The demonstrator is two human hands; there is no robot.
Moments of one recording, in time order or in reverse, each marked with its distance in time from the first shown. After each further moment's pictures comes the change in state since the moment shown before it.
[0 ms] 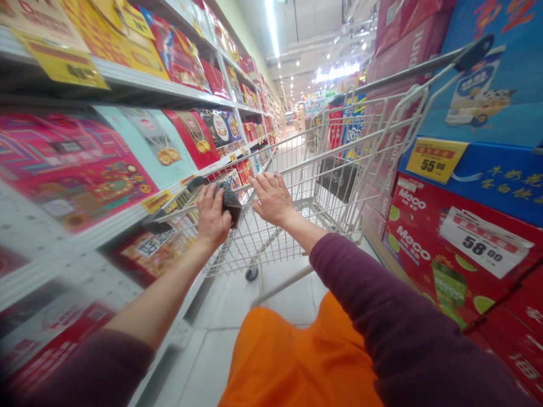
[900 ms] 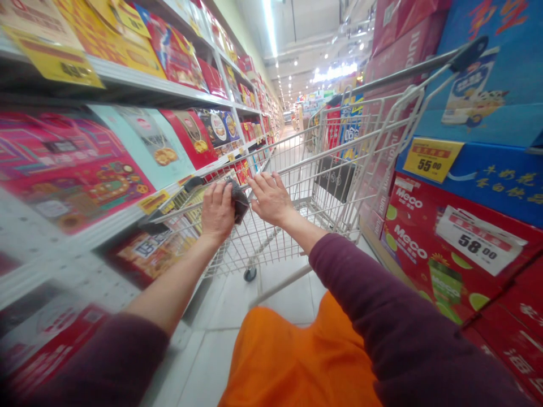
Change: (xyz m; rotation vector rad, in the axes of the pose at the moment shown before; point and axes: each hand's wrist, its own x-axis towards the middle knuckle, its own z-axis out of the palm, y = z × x) left_hand 0.016 0.010 0.016 0.054 -0.046 -0.005; right_hand 0.001 -0.001 -0.004 -0.003 -0.024 -0.010
